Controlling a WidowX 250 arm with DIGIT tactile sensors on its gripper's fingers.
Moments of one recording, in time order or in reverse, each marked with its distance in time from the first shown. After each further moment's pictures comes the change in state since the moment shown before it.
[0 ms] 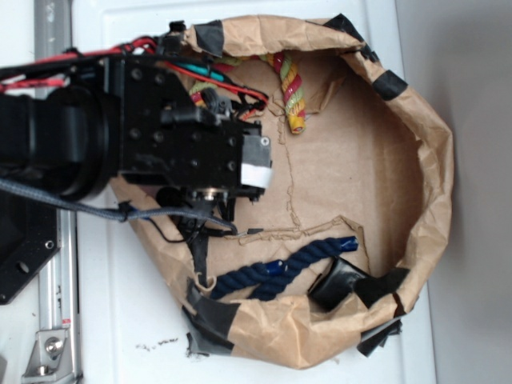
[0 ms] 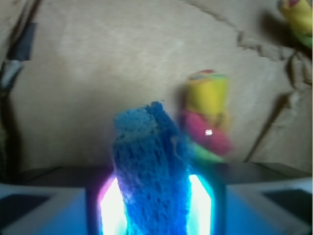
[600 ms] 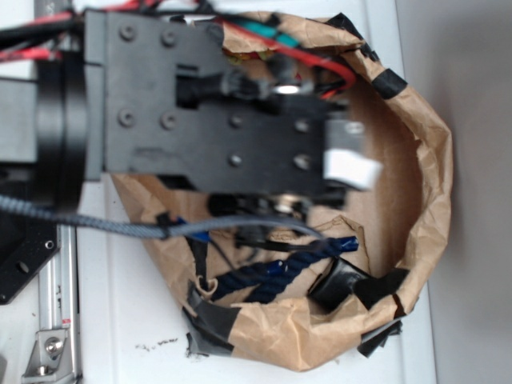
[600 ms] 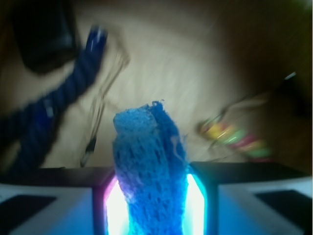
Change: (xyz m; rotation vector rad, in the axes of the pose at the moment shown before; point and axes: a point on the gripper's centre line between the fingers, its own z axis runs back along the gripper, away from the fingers) arm 0.050 0.013 0.099 0.065 -0.113 0.018
